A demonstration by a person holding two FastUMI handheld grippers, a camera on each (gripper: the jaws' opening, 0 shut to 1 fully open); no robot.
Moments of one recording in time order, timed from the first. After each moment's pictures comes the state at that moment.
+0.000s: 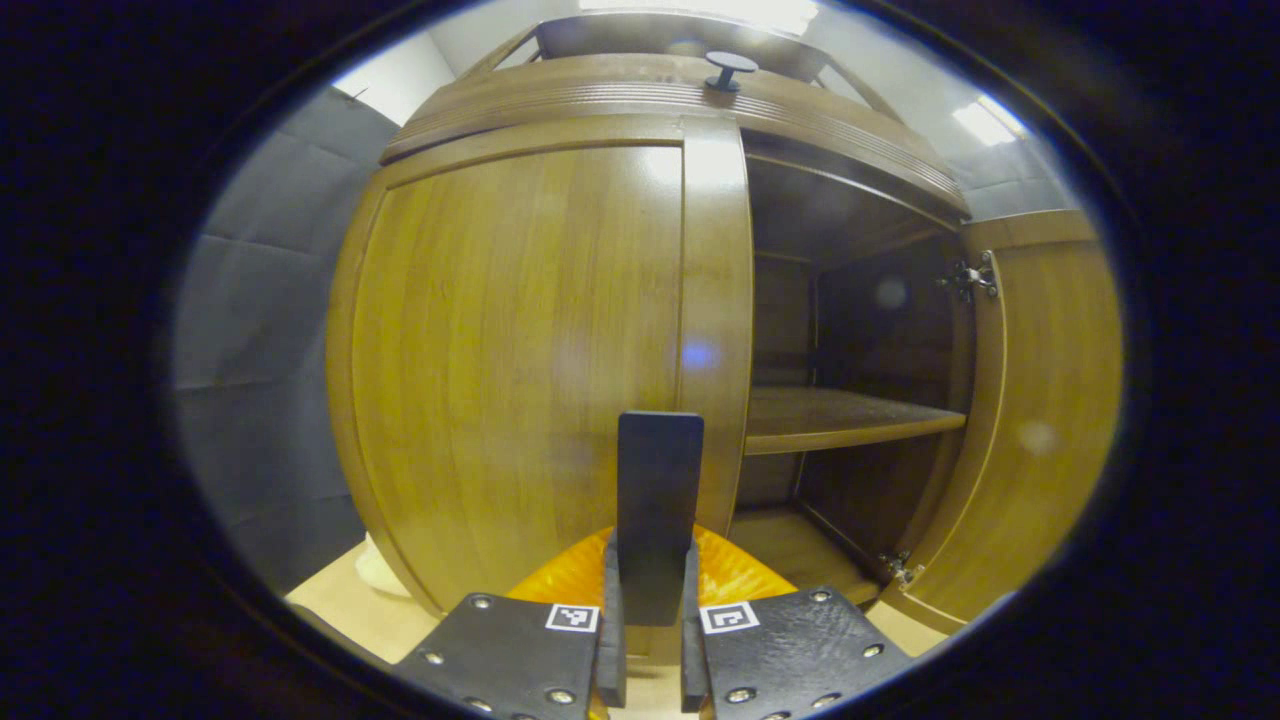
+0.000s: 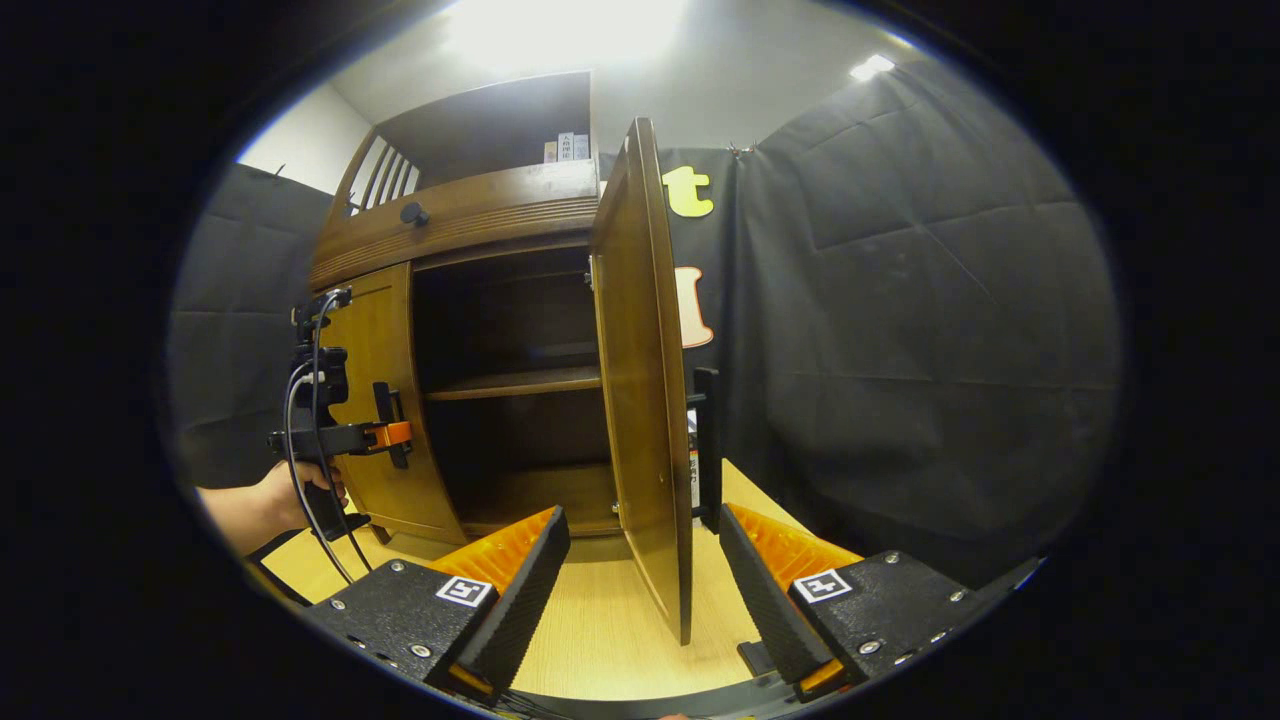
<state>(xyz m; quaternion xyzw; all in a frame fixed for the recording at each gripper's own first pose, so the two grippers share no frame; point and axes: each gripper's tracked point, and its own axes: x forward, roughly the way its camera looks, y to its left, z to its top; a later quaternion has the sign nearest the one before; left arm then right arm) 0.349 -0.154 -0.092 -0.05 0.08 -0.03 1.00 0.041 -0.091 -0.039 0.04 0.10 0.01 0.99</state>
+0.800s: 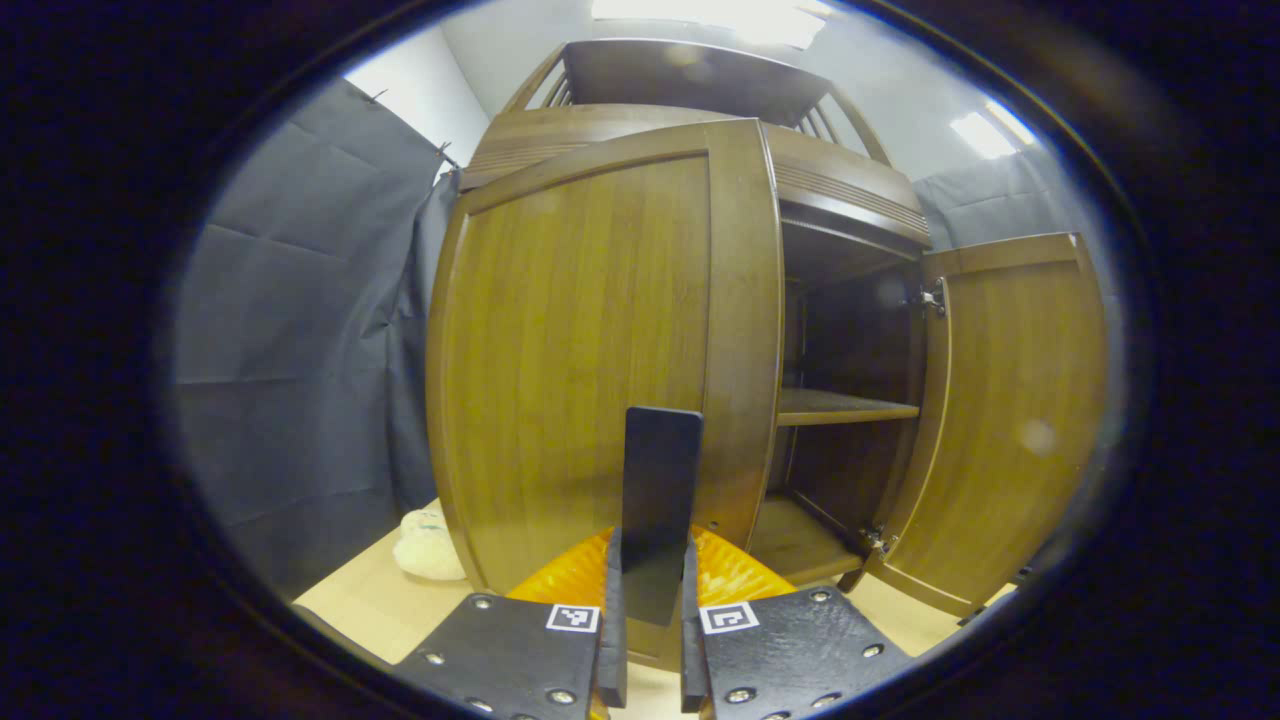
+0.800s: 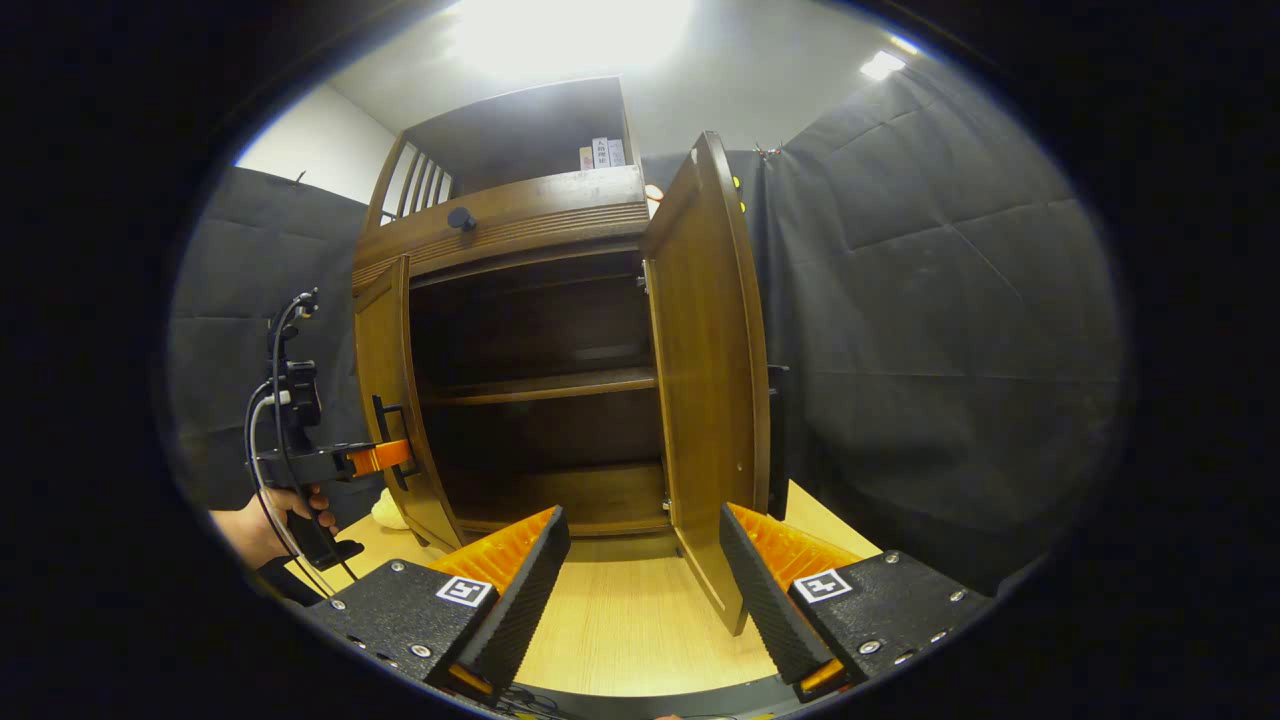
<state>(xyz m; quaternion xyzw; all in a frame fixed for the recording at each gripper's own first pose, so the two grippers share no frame) 0.252 -0.110 -0.084 -0.06 0.07 -0.03 1.00 0.017 -0.041 -0.030 0.04 0.09 0.06 0.99</state>
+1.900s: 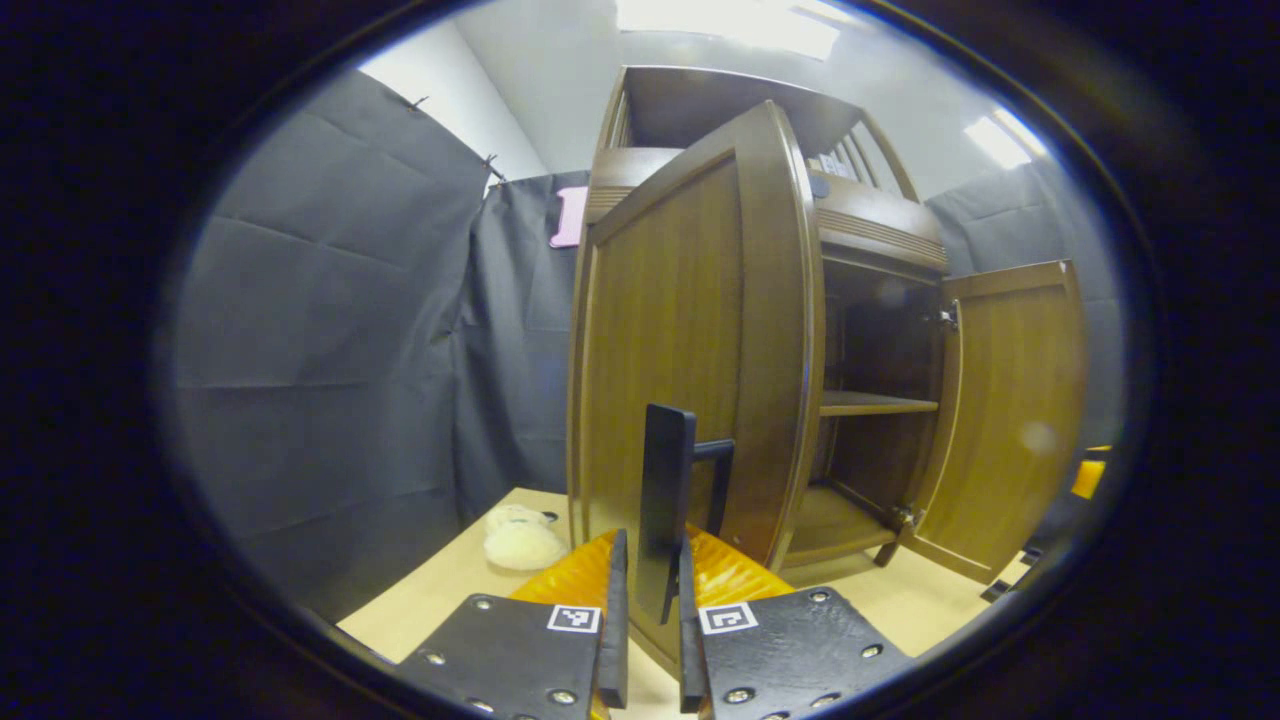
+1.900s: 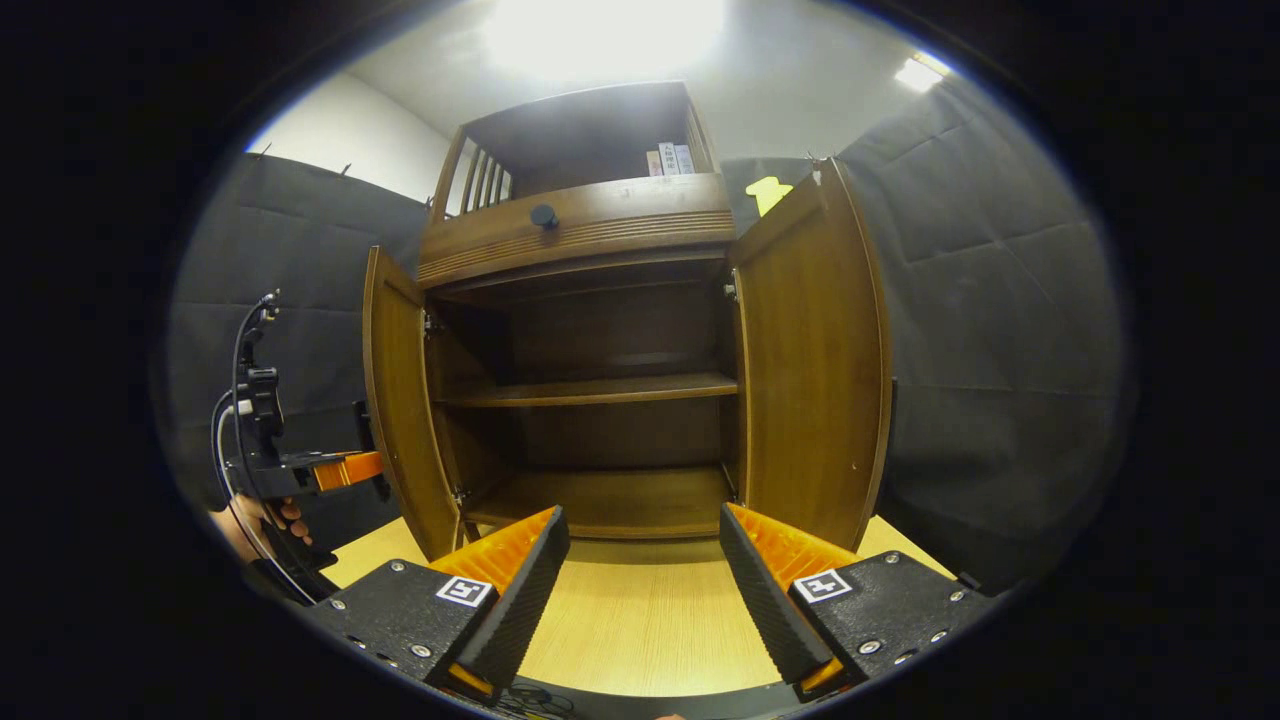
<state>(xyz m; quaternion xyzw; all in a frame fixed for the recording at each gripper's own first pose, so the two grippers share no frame) 0.163 0.006 -0.080 -0.05 0.06 0.01 1.00 -0.002 0.036 -0.020 0.03 0.08 0.12 0.99</state>
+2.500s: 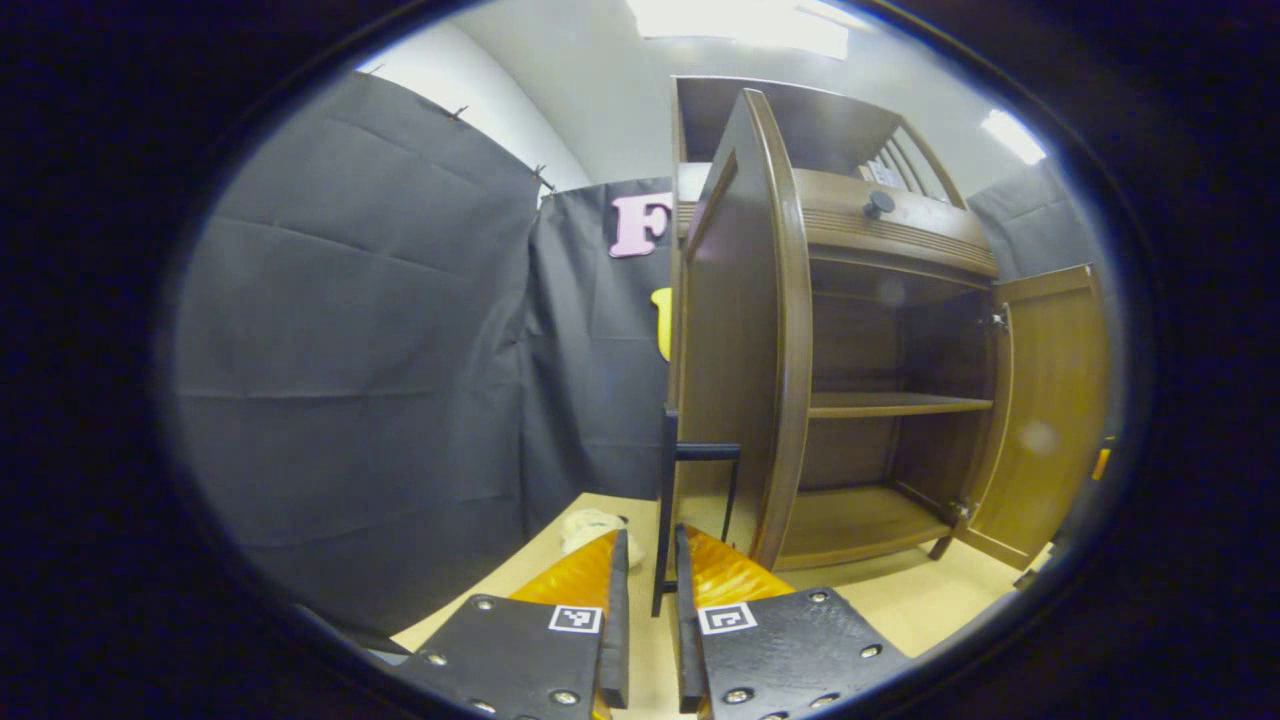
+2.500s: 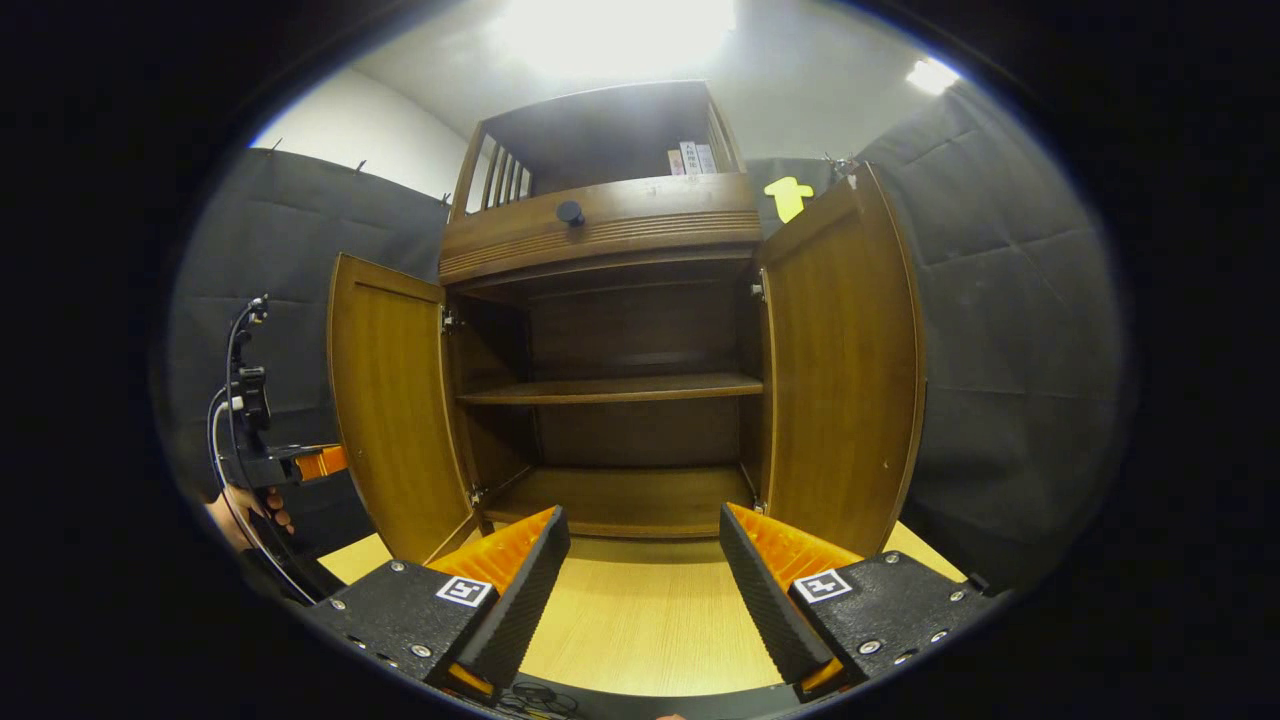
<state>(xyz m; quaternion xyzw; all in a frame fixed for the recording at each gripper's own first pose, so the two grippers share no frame) 0.122 0.098 -0.082 -0.04 0.05 0.10 0.99 -0.008 0.060 -0.021 0.02 0.08 0.14 0.99</state>
